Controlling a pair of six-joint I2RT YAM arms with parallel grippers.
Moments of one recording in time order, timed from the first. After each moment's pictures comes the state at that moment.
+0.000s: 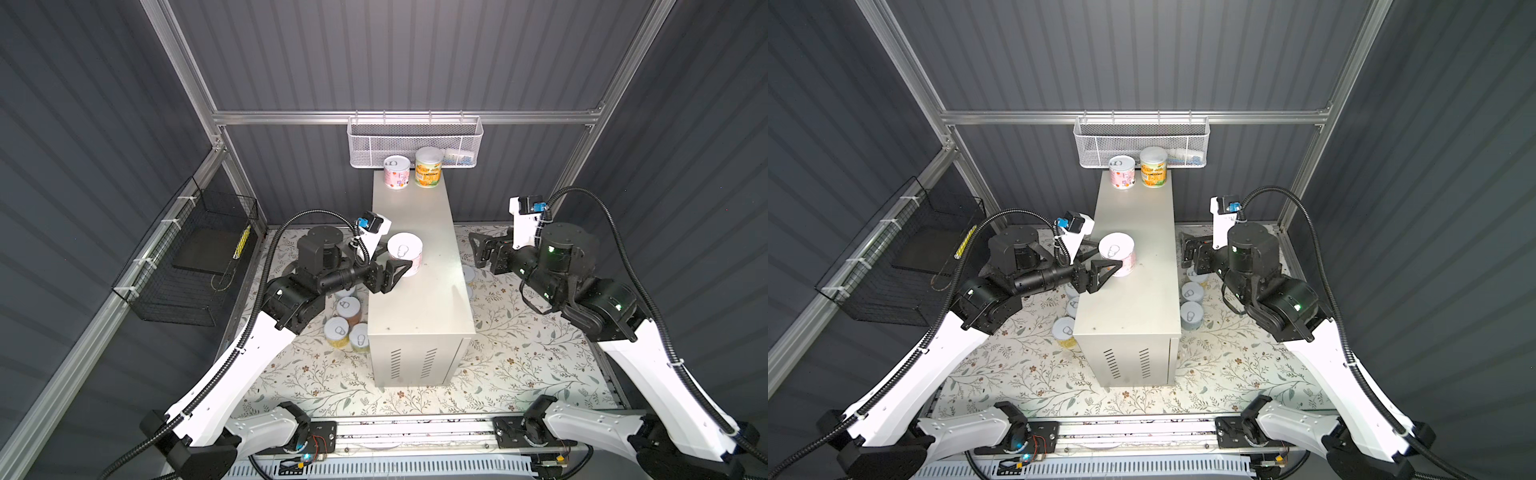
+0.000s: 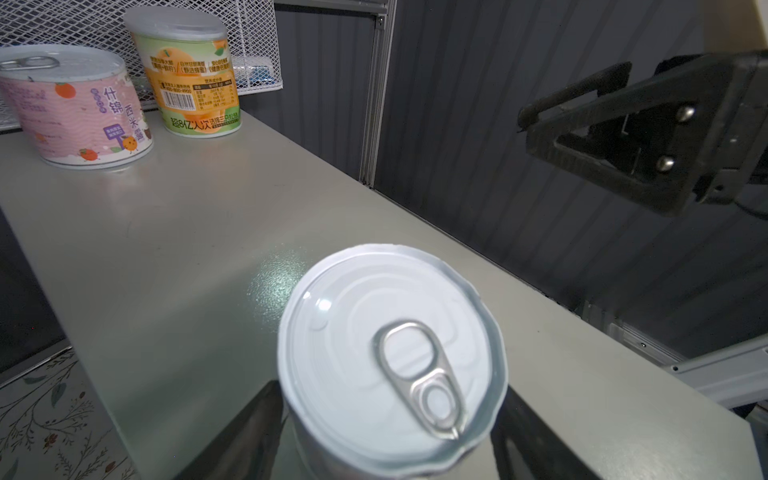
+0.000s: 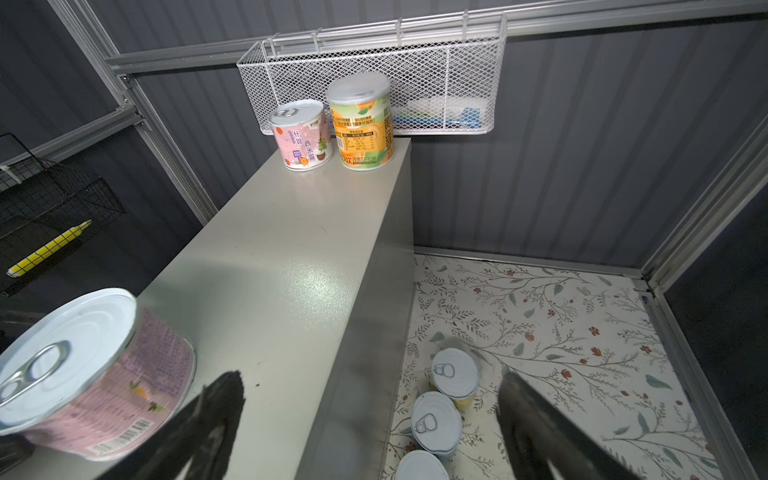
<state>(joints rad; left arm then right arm) -0.66 1.19 1.41 -0.49 0.34 -0.05 0.65 1.10 1.53 -0.70 0.31 0.23</state>
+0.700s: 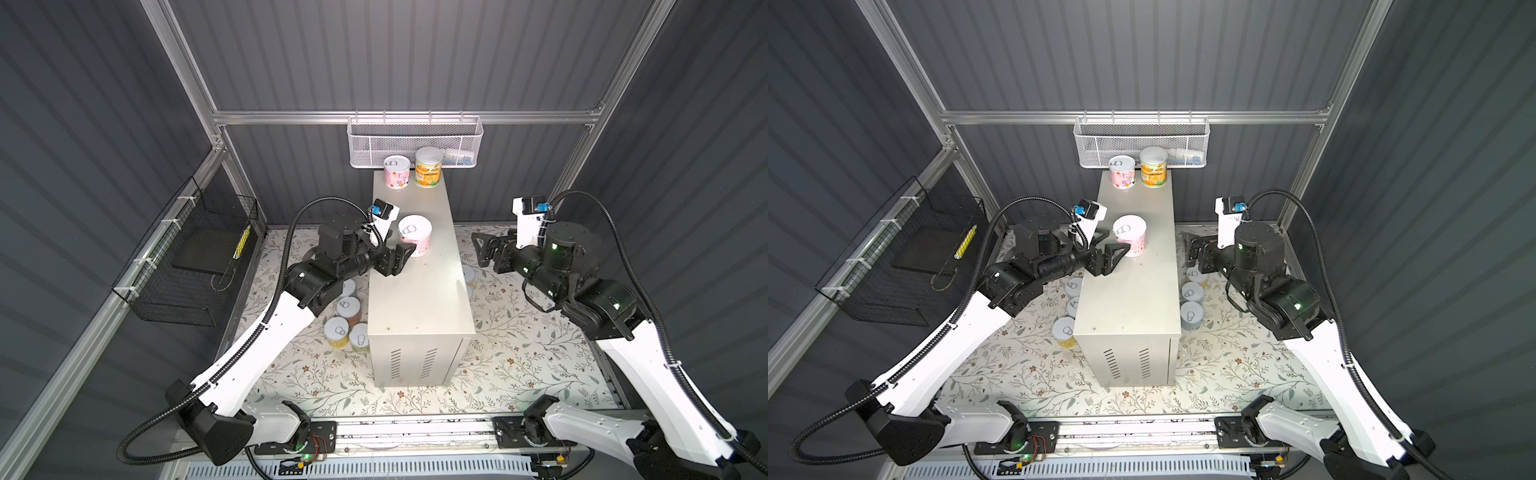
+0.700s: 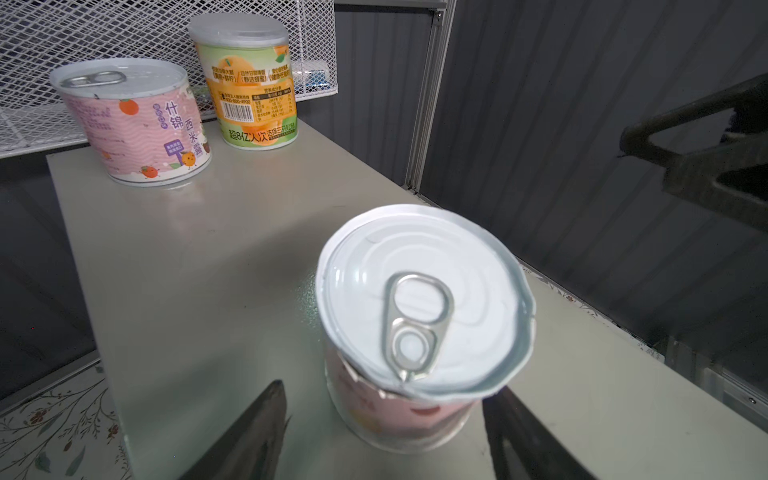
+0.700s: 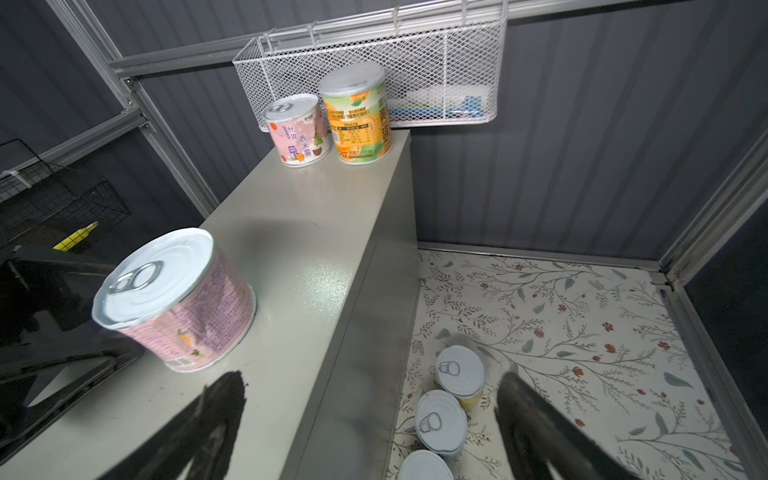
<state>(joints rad) -0.66 1.33 1.48 -0.43 0.18 -0.03 0.57 1.11 1.50 -0.67 0.17 0.24</state>
